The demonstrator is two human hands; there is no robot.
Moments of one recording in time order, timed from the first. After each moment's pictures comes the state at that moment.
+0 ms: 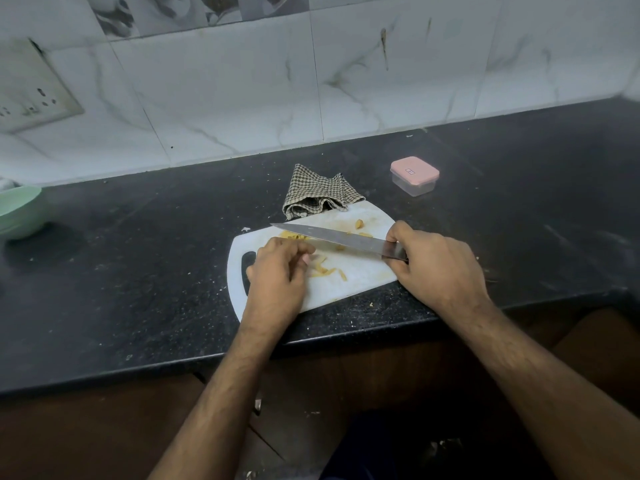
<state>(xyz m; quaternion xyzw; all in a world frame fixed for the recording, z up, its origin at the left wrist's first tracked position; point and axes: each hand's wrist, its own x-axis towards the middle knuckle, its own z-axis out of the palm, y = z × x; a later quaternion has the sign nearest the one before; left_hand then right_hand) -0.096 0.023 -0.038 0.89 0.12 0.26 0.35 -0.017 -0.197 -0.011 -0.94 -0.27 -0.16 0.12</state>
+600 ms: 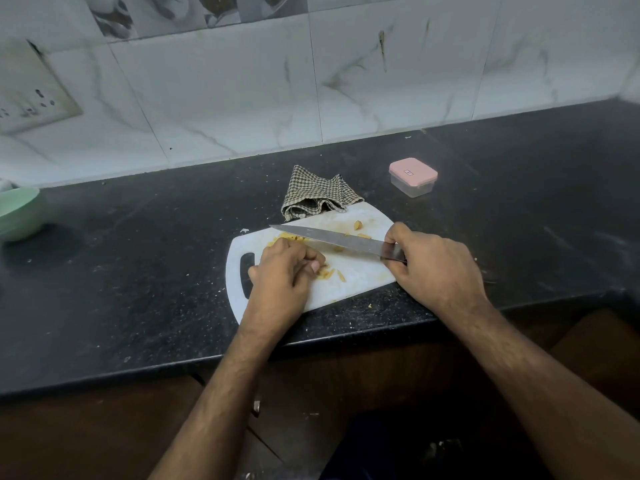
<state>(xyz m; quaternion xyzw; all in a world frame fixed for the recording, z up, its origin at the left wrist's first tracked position) -0.097 0.022 -0.039 0.91 0.08 0.23 0.35 -0.015 -0.197 -0.011 -0.94 -0.27 -0.16 0.12</state>
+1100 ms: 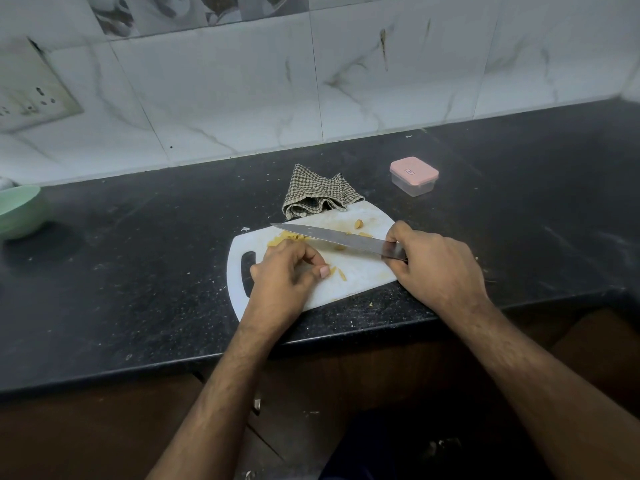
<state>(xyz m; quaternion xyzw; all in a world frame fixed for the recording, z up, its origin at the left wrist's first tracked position) -0.099 0.021 -0.035 0.90 0.08 0.22 0.38 -0.015 -0.197 -0.010 -0.94 -0.27 -0.16 0.11</state>
